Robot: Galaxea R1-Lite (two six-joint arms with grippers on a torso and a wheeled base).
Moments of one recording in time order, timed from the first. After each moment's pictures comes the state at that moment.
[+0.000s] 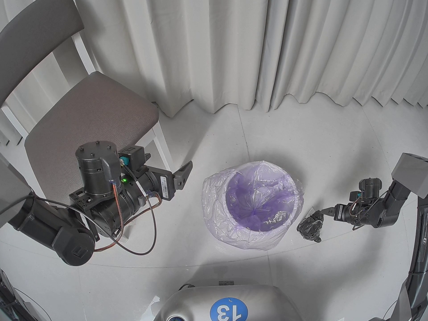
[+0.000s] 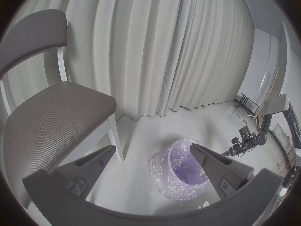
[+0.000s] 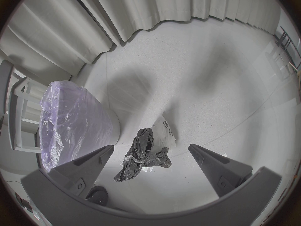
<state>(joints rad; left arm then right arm) -0.52 1.81 -0.67 -1.02 0.13 -0.02 -0.15 2.42 -0.89 -0.76 0.27 0.19</state>
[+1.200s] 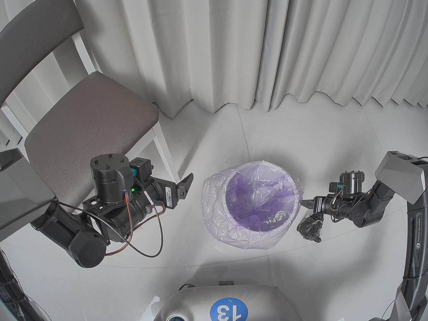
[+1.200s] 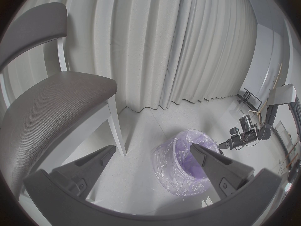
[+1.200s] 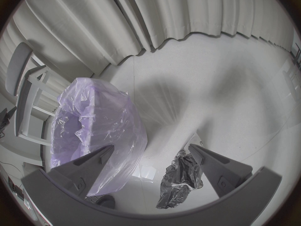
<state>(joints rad) -0.50 1.92 -0.65 -1.08 0.14 -0.02 0.02 2.44 -0.98 -0.85 0.26 0.18</state>
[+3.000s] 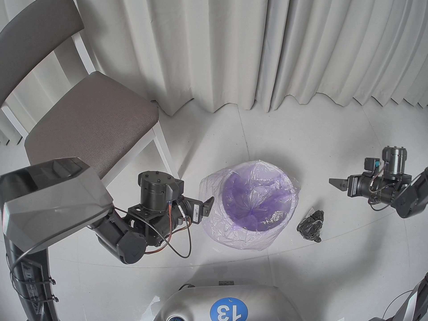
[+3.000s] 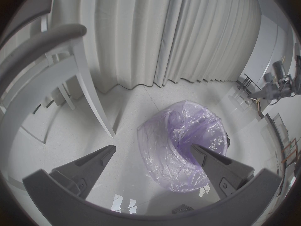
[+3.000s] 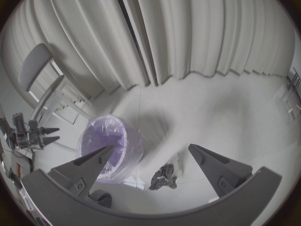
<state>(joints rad) -0.55 2.19 -0.85 -0.97 0.15 -0.05 -0.06 1.94 -0.70 -0.76 0.28 0.05</state>
